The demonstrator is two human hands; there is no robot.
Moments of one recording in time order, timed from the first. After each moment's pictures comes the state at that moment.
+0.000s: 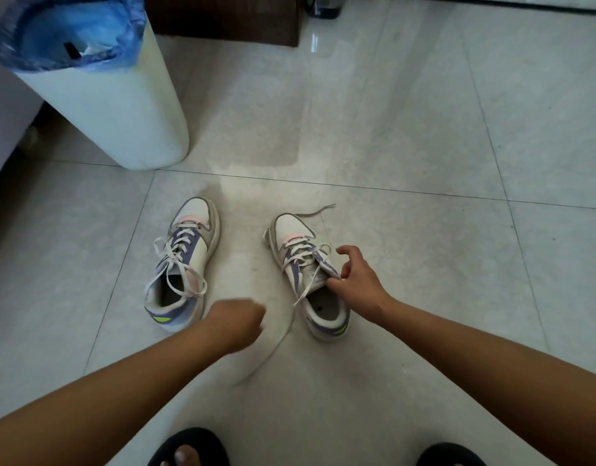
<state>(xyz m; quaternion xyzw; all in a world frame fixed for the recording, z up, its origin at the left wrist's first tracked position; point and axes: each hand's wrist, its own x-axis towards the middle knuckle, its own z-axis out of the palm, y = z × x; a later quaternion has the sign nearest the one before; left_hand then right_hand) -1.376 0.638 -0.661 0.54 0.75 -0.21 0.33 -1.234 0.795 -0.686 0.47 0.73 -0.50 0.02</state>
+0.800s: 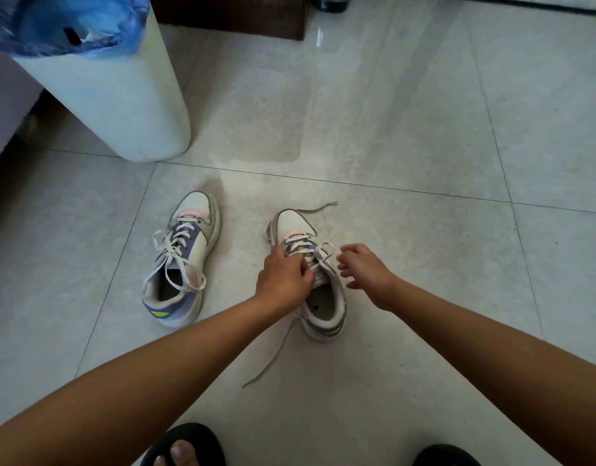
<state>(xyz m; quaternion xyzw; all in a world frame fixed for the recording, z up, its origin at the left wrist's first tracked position) -1.348 0.701 -0.671 0.35 0.87 0.17 0.32 -1.247 0.811 -0.671 0.54 0.57 -0.62 0.05</state>
